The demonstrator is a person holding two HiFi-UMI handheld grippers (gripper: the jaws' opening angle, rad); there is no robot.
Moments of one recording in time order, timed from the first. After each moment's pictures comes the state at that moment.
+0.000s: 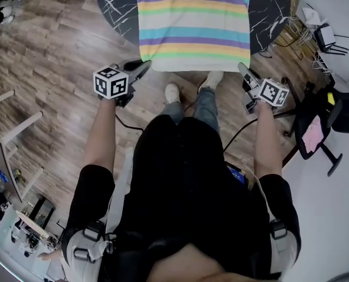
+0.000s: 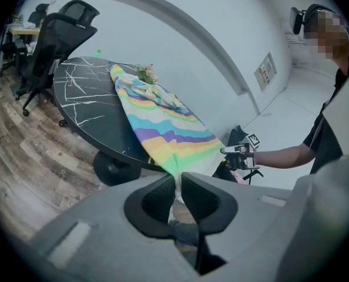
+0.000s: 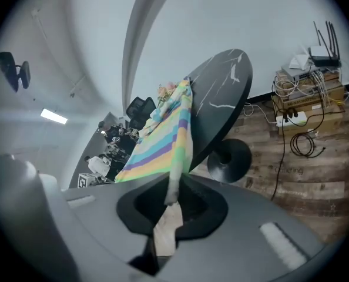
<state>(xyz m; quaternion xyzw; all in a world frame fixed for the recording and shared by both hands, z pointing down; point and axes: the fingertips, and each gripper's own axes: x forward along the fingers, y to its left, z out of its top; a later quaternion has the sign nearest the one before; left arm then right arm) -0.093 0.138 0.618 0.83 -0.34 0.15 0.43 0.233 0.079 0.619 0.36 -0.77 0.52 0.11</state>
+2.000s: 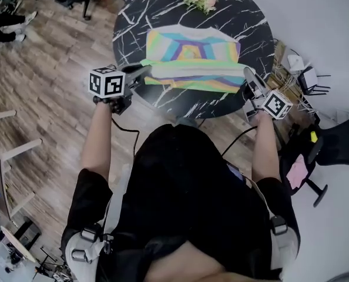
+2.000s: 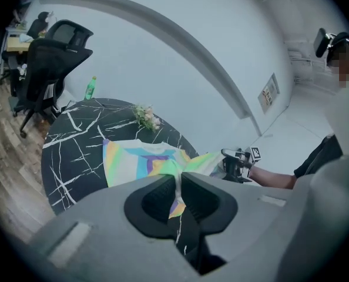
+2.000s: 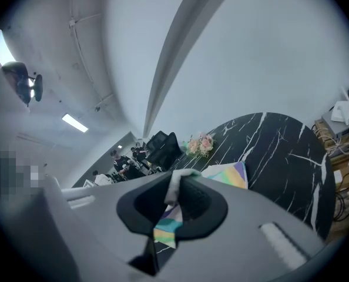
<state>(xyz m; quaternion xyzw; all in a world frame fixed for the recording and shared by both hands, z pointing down) -0.138 -0.040 0.471 0.83 -0.36 0.10 0.42 0.182 -0.119 0.432 0.35 -0.85 0.39 -0.01</state>
